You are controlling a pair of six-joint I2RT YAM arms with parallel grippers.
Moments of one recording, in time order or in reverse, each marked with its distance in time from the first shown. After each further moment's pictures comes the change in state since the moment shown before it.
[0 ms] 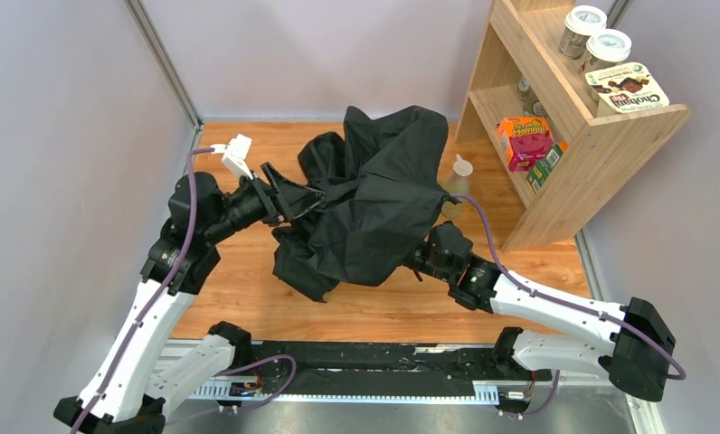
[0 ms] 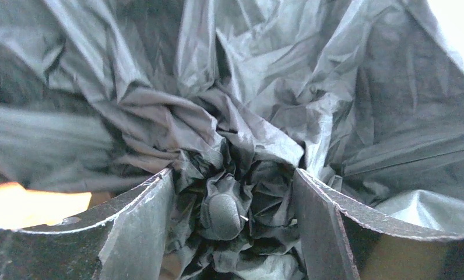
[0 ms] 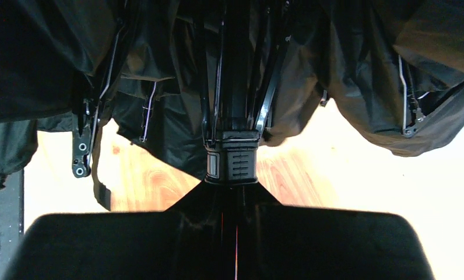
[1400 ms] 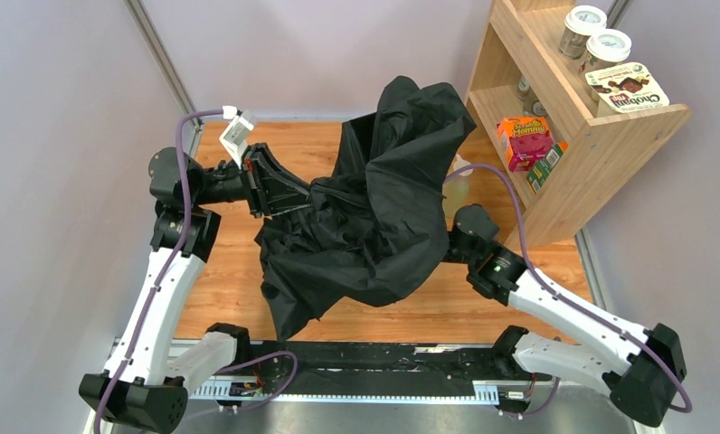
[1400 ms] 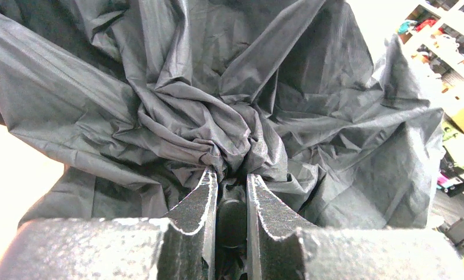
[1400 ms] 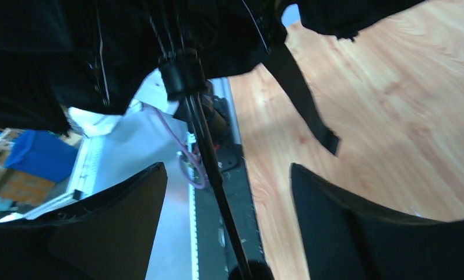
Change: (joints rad) left arm 0.222 0.174 0.040 0.605 0.863 0.046; right arm -0.199 -0.137 0.060 -0.244 -0.457 0.771
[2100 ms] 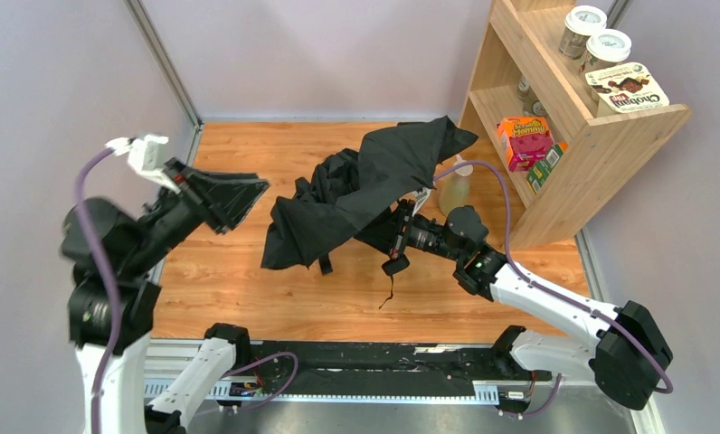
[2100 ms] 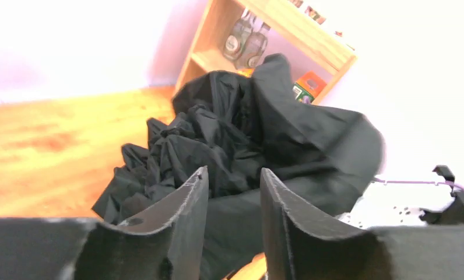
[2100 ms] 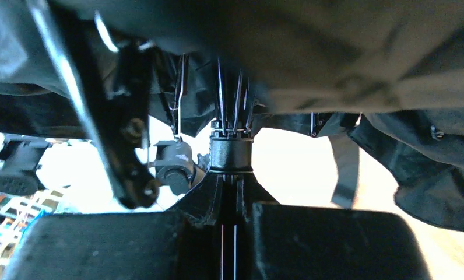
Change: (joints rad) left arm 0.003 -0.206 0.307 -0.779 -0.724 0.239; right arm -0.011 0.165 -0.076 0.397 0.153 0.240
